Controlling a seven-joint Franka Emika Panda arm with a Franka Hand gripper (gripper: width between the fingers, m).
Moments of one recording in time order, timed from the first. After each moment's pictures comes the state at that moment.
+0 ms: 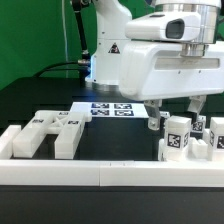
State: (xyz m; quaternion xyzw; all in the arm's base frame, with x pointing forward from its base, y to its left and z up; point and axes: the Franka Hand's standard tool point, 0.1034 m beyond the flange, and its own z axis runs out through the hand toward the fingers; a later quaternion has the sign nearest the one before) arm 0.629 0.055 0.078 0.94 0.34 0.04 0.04
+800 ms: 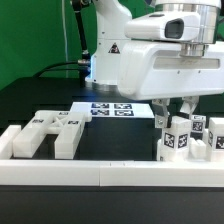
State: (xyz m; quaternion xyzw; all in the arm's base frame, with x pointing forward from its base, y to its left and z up) arm 0.629 0.055 0.078 0.97 0.24 0.04 0.03
